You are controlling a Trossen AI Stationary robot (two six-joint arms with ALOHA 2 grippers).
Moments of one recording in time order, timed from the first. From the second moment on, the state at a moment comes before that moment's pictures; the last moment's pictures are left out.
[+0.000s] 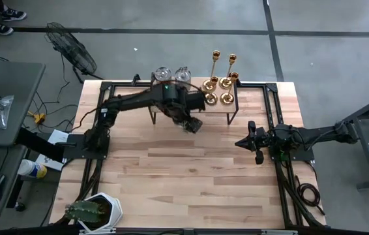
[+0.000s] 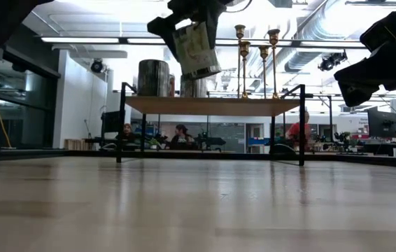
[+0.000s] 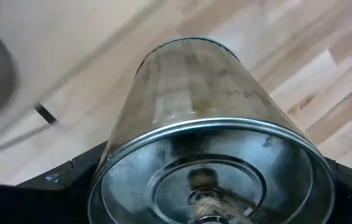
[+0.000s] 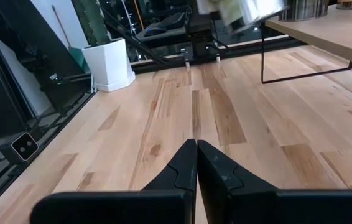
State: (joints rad) left arm 0.10 2.09 2.36 -1.56 -0.05 -0.81; right arm 0.09 0.18 0.01 0.03 0.00 0.21
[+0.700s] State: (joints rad) left arm 0.27 2.05 2.36 -1.49 -0.17 -0.84; right arm 0.09 0.19 0.01 0.03 0.00 0.21
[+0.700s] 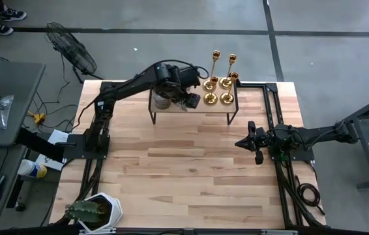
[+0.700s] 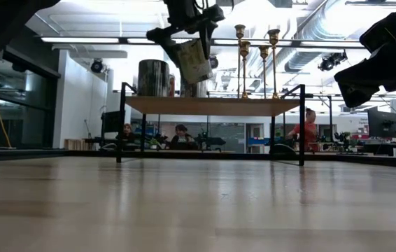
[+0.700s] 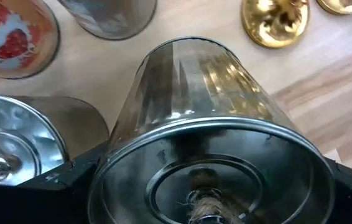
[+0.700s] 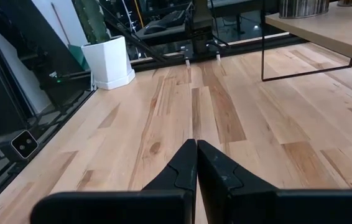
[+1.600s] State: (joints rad) left arm 0.32 2.12 2.36 -1.48 -0.15 -0.89; right arm 0.09 0.19 0.01 0.03 0.00 0.21
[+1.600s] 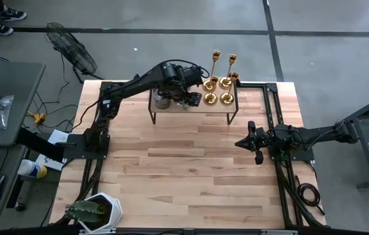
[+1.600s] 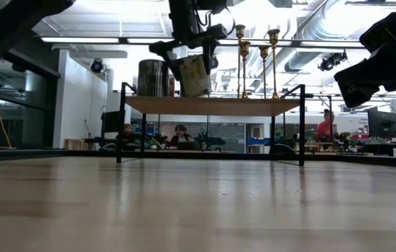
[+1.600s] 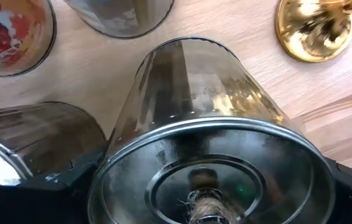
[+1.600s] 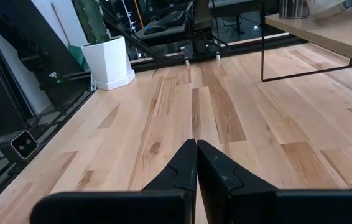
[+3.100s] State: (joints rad) left arm 0.31 2.10 2.36 -1.43 -0.24 -0.80; right arm 0.09 0.19 0.01 0.03 0.00 0.21
